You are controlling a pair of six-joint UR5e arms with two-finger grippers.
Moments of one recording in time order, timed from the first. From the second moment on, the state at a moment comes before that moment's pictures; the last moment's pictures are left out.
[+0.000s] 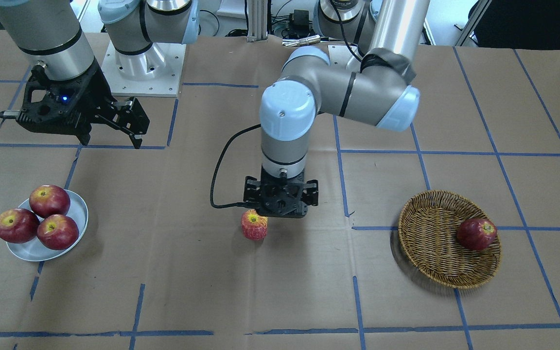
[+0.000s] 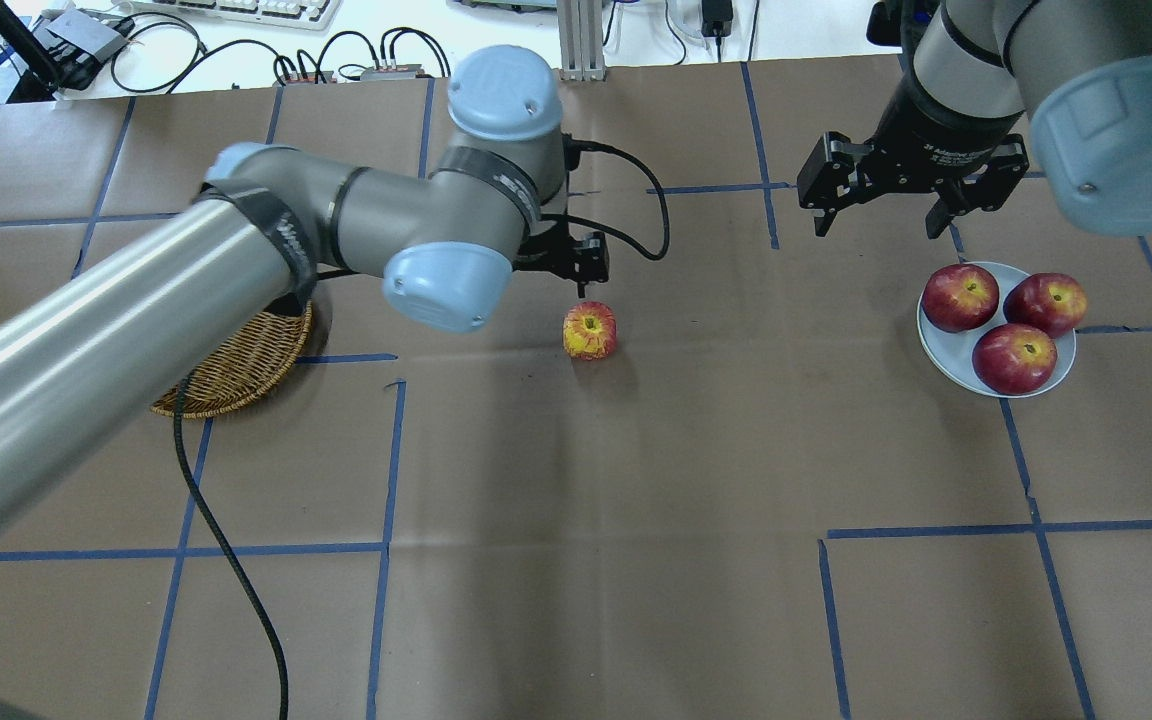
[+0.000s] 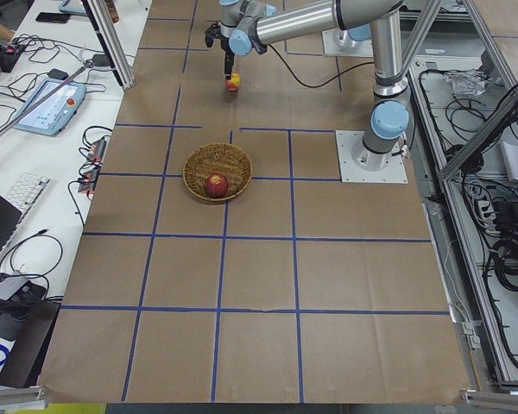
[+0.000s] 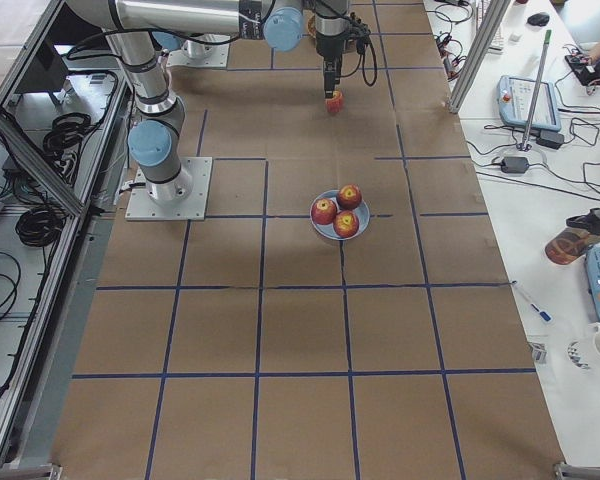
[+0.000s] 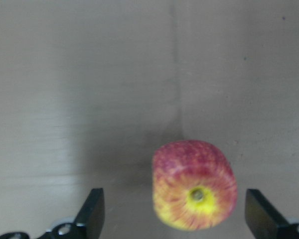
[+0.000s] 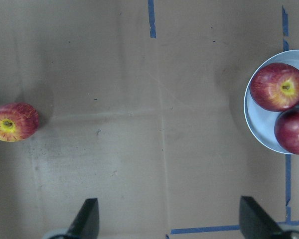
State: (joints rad) left arm -1.86 -1.92 -1.62 -1.12 1.61 -0.22; right arm 1.56 -1.56 1.65 -1.72 -1.56 0.06
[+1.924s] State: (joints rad) left arm -1.53 -1.47 -1.69 -1.59 1.60 0.10; right arm 1.97 -1.02 1.59 -2.26 -1.61 0.48
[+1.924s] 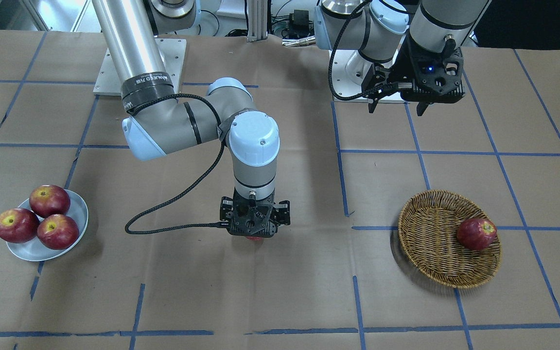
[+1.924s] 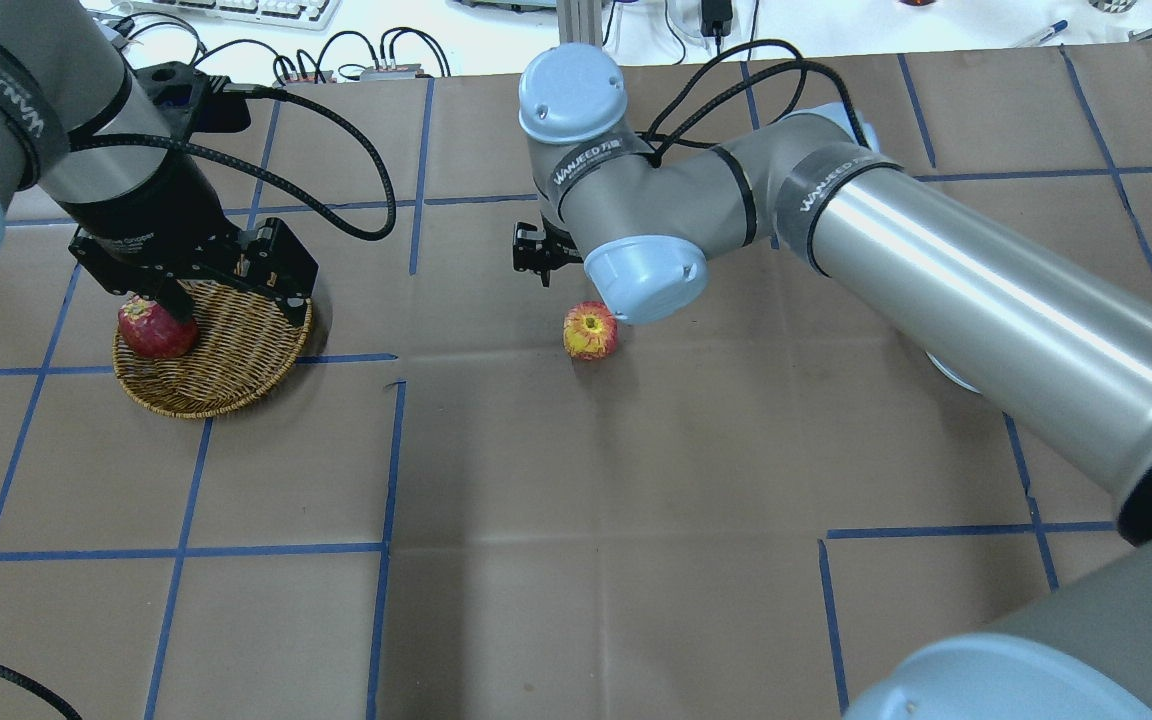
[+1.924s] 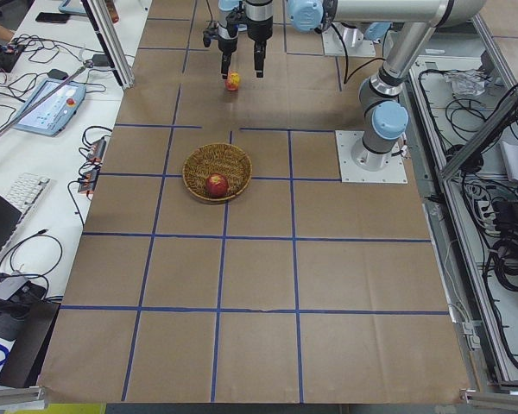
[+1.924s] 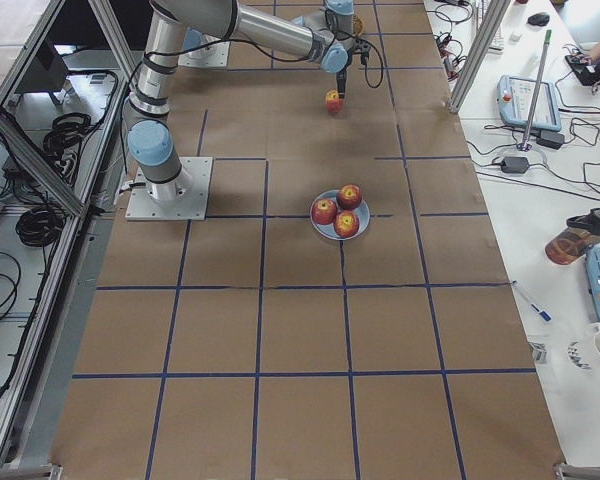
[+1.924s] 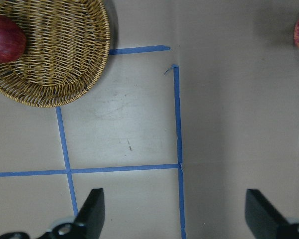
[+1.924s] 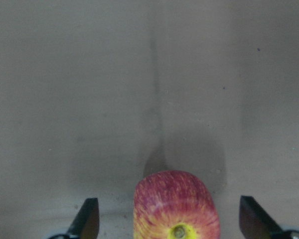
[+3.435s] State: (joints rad) left arm -1.53 -1.47 -1.73 -1.54 1.60 0.11; right arm 1.95 -1.02 1.63 -2.37 -1.60 0.48
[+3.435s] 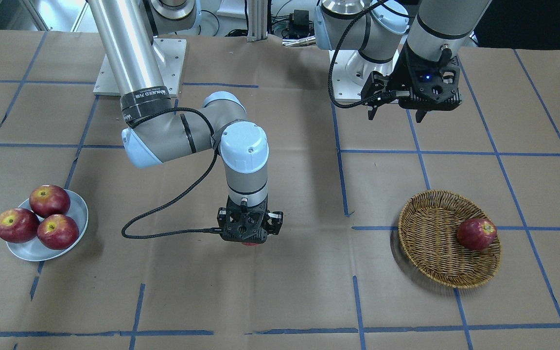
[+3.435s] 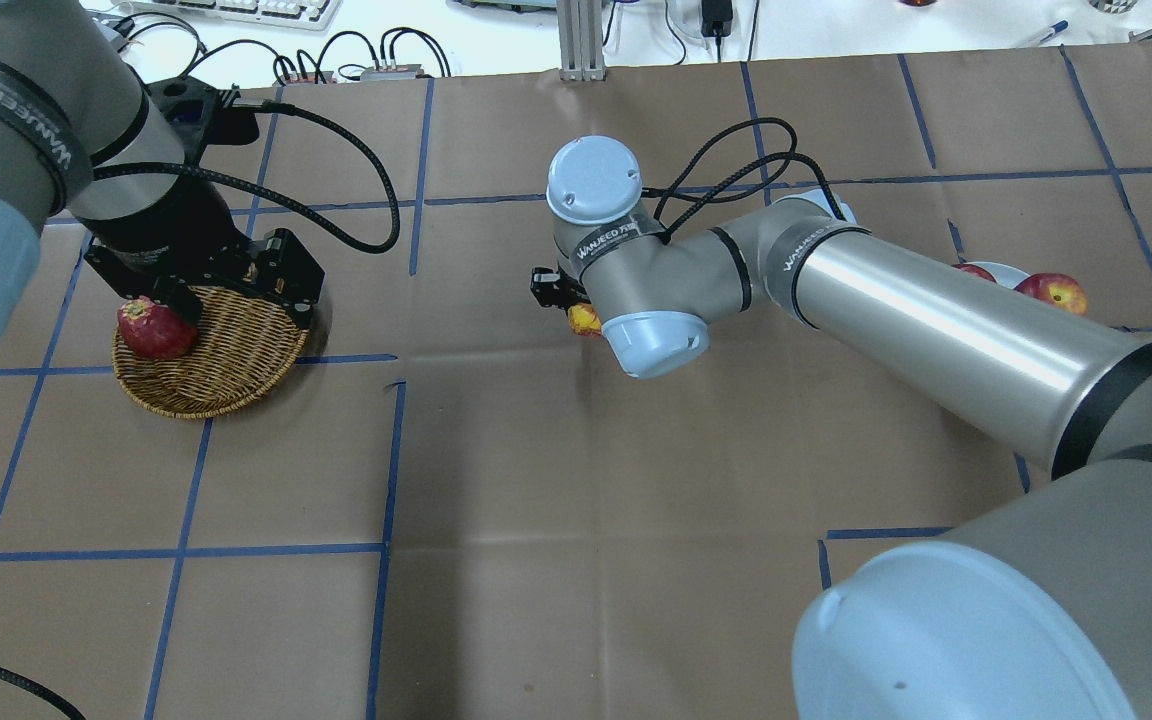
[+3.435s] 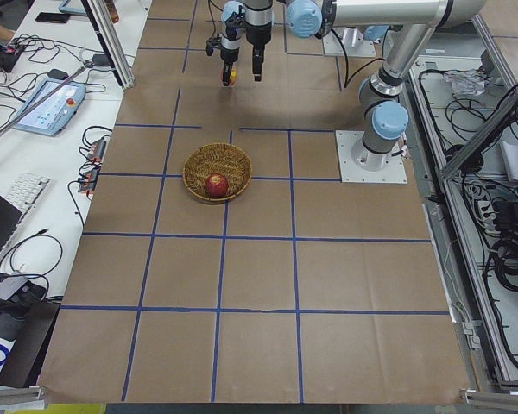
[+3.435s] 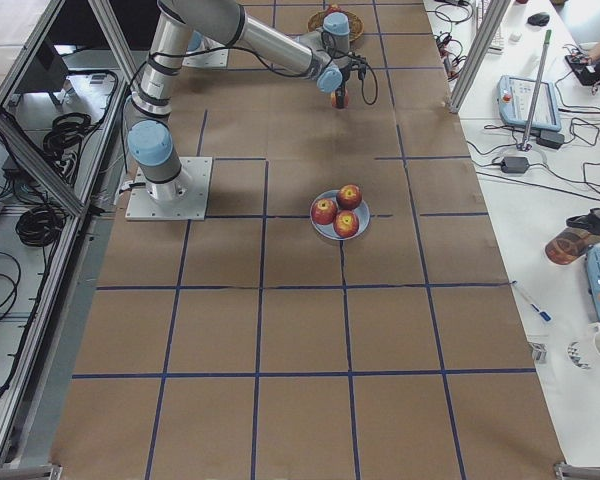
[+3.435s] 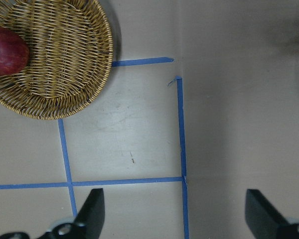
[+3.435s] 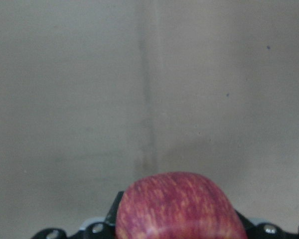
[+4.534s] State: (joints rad) left arm -1.53 -1.47 -1.75 -1.53 1.60 0.09; right arm 1.29 -1.33 1.70 -2.00 -1.60 -0.30
